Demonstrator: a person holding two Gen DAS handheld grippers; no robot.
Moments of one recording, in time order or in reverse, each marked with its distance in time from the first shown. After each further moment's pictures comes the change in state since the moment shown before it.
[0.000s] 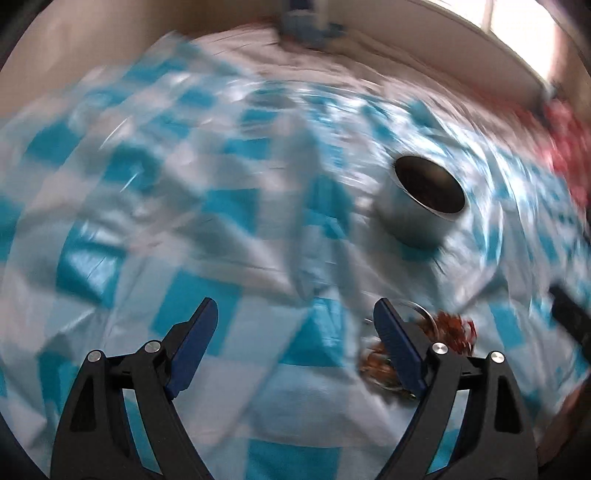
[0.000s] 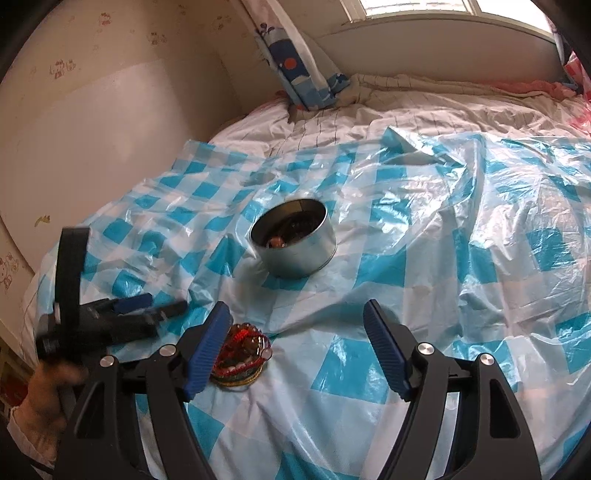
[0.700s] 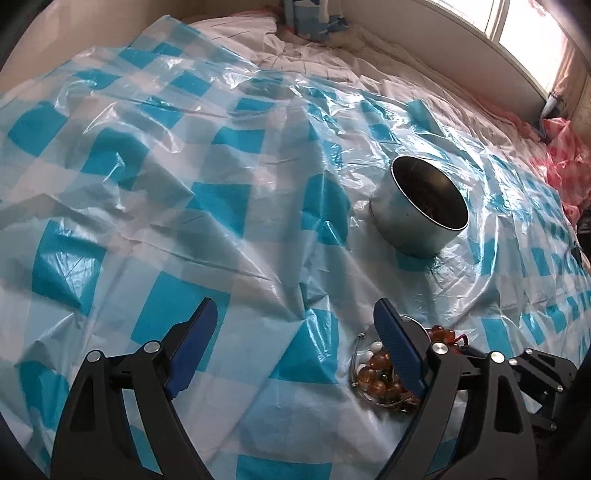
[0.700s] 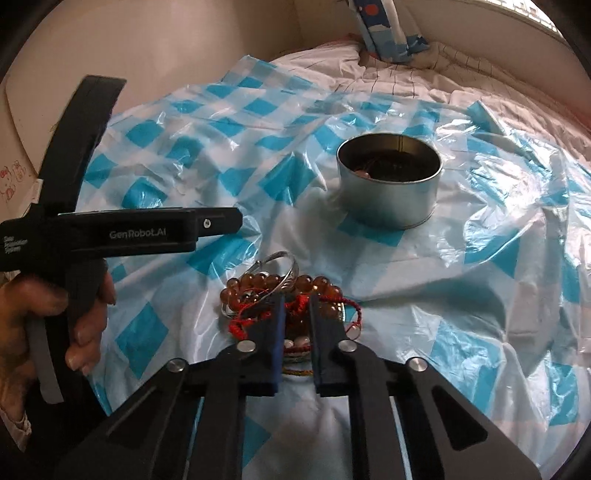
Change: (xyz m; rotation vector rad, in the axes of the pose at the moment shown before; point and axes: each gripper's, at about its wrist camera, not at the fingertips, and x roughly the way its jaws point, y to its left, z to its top) left arm 0.016 -0.004 0.009 -0.004 0.038 -0.055; right arm 0.064 0.059 -0.024 -0.236 0.202 0.055
